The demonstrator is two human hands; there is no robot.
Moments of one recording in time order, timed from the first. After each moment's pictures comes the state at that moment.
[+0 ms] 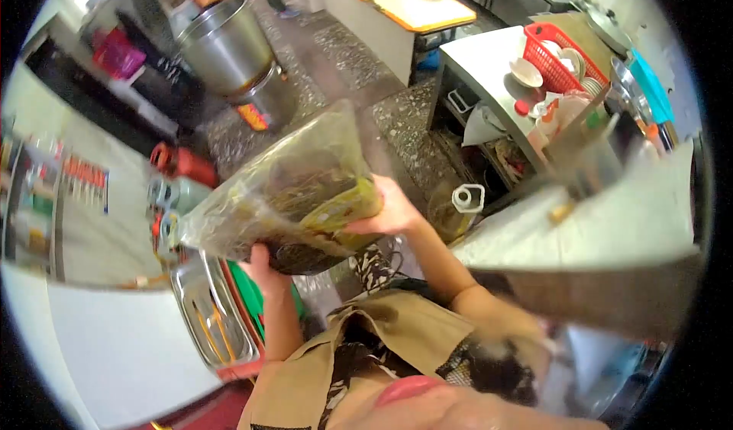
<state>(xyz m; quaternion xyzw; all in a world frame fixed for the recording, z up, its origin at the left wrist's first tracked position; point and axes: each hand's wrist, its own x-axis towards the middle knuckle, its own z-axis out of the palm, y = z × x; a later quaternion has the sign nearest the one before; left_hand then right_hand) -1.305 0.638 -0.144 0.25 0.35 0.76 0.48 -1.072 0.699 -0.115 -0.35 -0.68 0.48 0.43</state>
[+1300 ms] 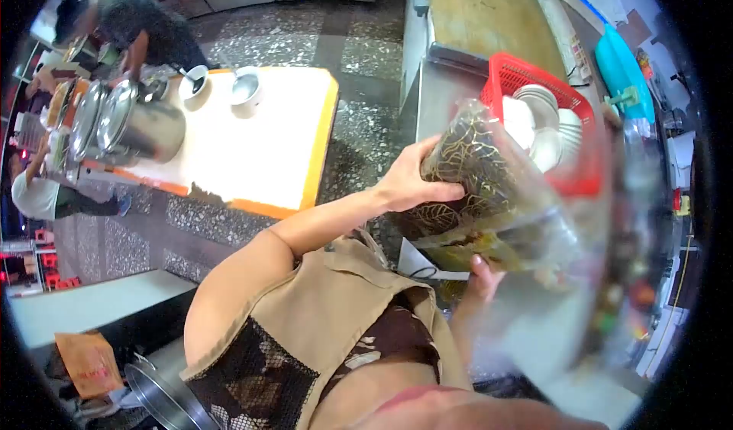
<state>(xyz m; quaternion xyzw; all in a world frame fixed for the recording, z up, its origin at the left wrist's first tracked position) -0.584 1.479 -0.060 0.54 -0.14 -0.02 0.83 -0.661 1.246 -0.120 -0.60 0.02 -0.03 0.80</state>
